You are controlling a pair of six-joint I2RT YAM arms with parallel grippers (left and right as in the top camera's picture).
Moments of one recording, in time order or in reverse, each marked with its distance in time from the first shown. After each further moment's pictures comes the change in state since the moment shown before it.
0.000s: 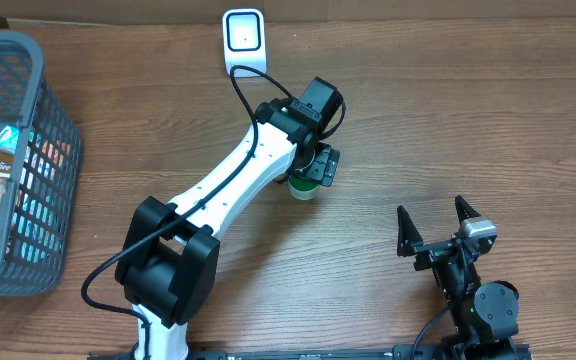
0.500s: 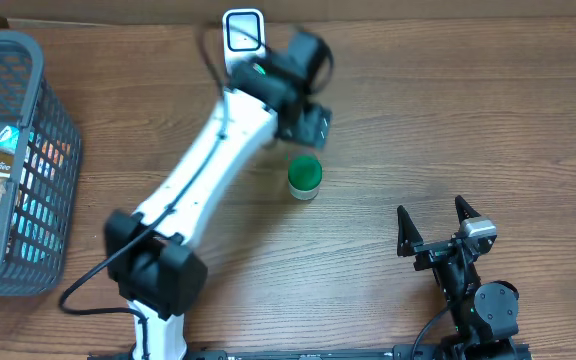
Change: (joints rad) left arm 0.113 0.009 0.455 -0.321 0.000 0.000; right arm 0.000 0.000 0.000 0.000 0.000 0.000
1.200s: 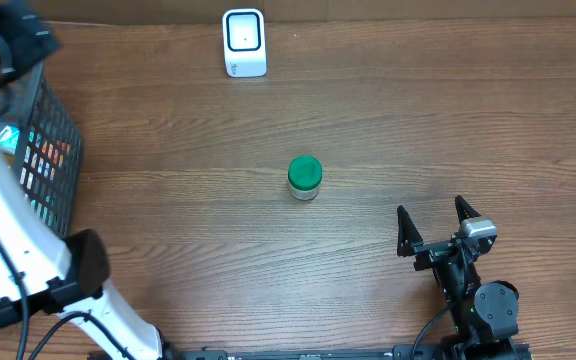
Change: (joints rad) left arm 0.880 -0.002 0.759 -0.383 0.099 -0.080; right arm 0.000 0.000 0.000 0.000 0.000 0.000
